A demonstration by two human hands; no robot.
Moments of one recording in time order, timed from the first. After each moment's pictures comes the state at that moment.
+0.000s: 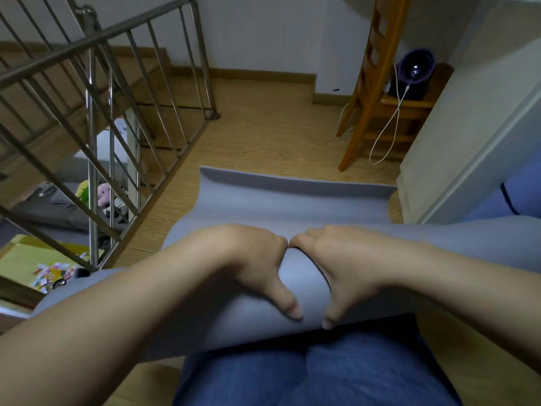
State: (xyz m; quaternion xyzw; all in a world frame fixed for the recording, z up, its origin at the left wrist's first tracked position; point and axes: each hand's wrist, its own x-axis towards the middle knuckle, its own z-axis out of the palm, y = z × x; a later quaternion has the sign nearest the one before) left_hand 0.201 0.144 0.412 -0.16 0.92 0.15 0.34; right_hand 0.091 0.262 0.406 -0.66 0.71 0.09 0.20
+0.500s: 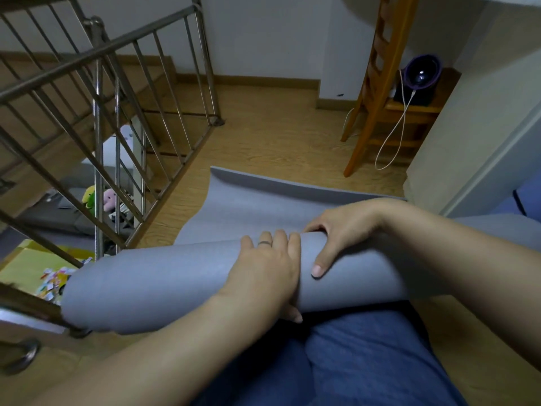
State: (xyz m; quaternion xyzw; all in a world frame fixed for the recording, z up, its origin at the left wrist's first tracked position) left_hand 0.206 0.167 0.379 -0.18 0.97 -0.09 0.15; right_hand 0.027 0.205 0.397 -0.56 0.71 0.05 0.42
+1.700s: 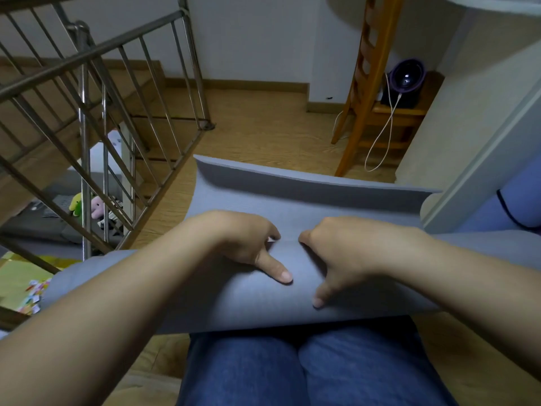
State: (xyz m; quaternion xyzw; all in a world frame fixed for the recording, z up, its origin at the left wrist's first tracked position) left_hand 0.167 0.097 0.414 -0.18 0.91 0.18 0.32; right_hand 0.074 0.236 0.427 -0.60 0.75 0.17 0.20
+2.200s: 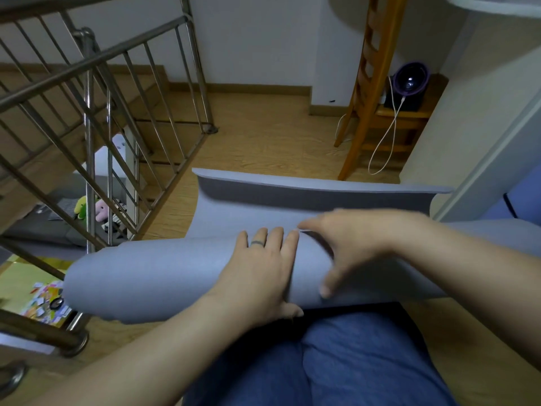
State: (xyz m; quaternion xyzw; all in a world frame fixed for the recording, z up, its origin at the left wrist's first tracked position) left_hand 0.199 0.145 0.366 -0.15 0.98 -0.08 0.06; right_hand 0.039 0.220 0.410 -0.59 0.76 0.13 0.25
